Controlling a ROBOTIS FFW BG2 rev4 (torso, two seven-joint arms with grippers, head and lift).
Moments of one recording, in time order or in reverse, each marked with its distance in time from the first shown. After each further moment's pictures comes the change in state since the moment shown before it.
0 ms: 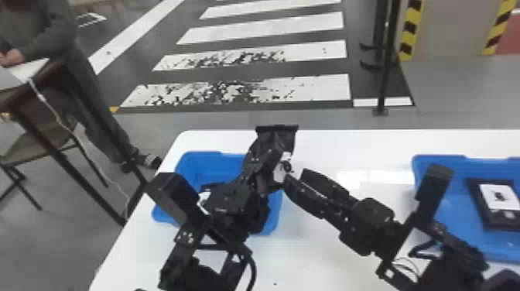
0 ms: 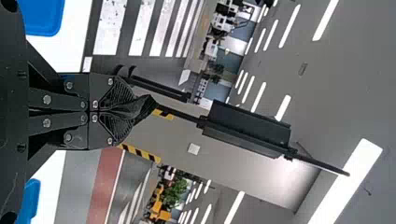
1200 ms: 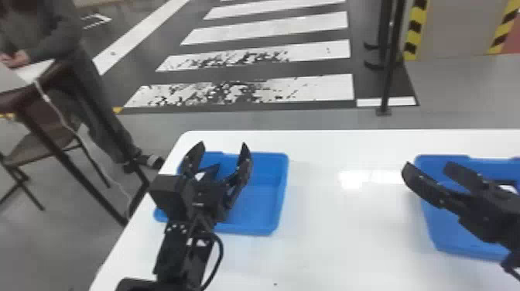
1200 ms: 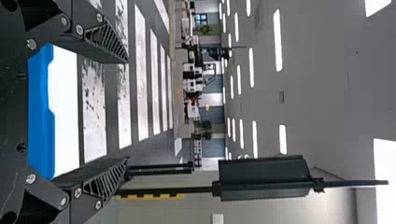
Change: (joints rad) left arm -0.101 -0.050 0.166 0.244 -0.350 -0.152 0.012; right arm 0.225 0.085 -0.553 -0.220 0.224 0.314 -0.090
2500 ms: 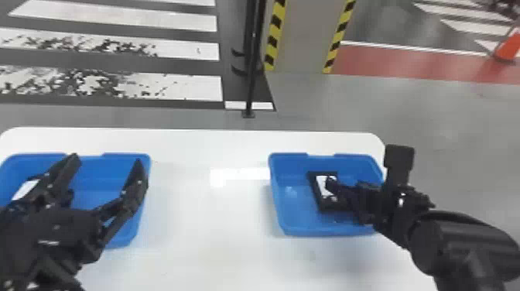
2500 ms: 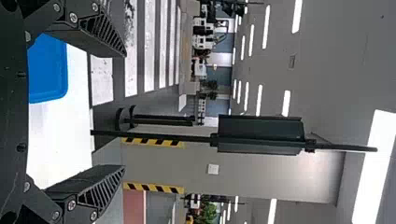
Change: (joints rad) left arm 0.122 0.046 -0.135 -0.155 0.064 0.060 -0.024; right arm -0.225 0.018 -0.203 0.267 0.303 0.360 -0.185
